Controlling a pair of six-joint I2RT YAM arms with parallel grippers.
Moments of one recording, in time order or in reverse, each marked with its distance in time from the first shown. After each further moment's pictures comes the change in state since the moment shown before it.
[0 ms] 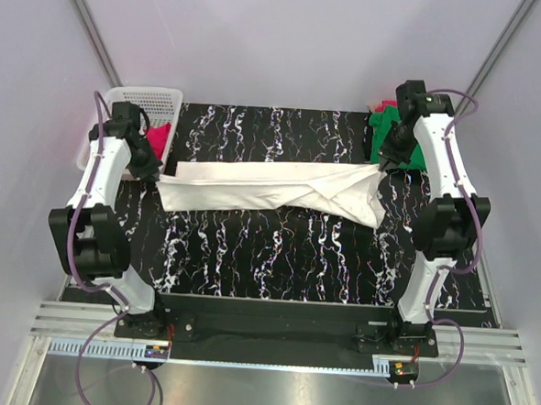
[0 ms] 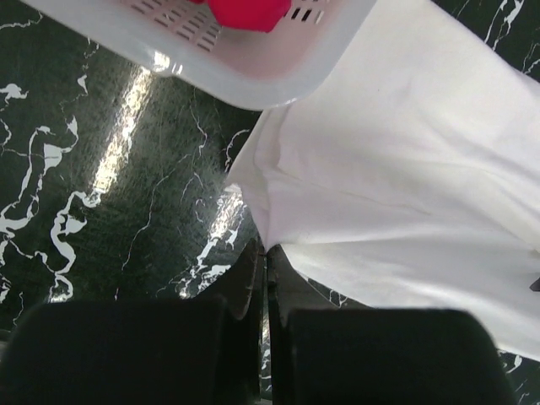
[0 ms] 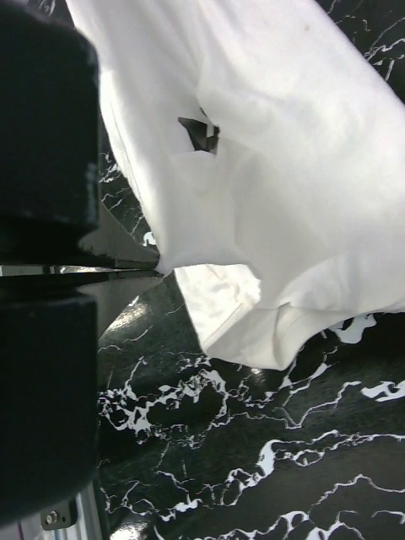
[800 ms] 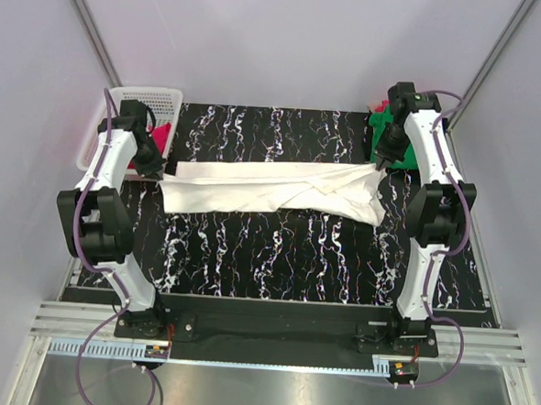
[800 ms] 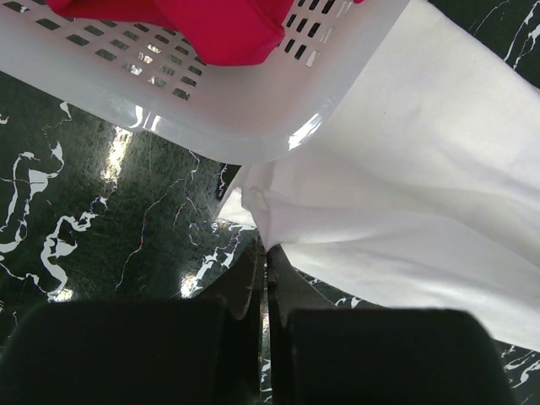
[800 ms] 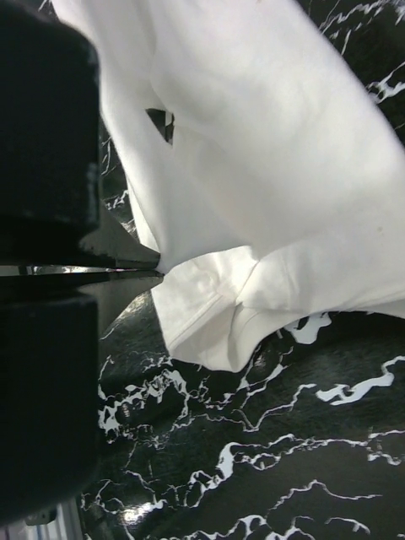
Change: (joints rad) left arm -0.011 0.141 0.079 0.005 -0.012 -0.002; right arm 0.000 0.198 0.151 0.008 0.036 -0.018
